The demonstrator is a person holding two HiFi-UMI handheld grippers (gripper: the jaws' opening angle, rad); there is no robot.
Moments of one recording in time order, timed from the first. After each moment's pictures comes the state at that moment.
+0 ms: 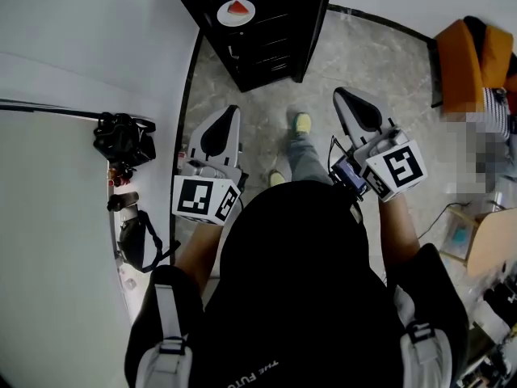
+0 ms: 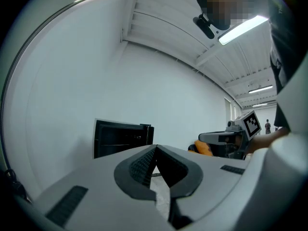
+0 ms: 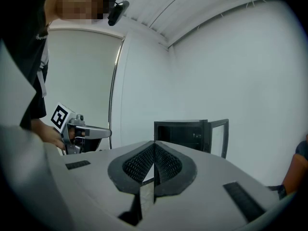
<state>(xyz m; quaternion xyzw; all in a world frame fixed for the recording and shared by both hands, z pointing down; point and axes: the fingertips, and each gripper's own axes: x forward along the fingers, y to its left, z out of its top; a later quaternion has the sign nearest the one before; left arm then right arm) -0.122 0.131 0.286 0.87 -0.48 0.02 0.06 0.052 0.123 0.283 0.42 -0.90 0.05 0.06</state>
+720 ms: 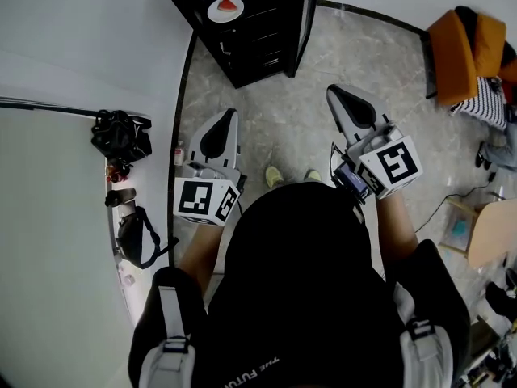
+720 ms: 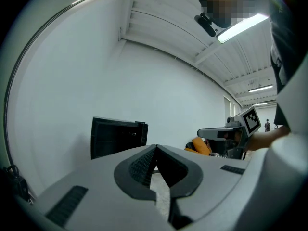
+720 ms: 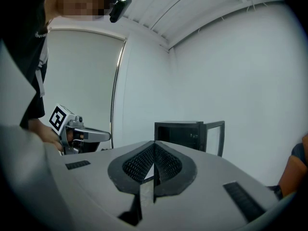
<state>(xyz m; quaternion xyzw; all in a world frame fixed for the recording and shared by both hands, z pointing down) -0.097 0.173 0.287 0.87 -0.48 0.03 0.07 0.073 0.162 0.274 0.43 -0.90 0.04 0.07</state>
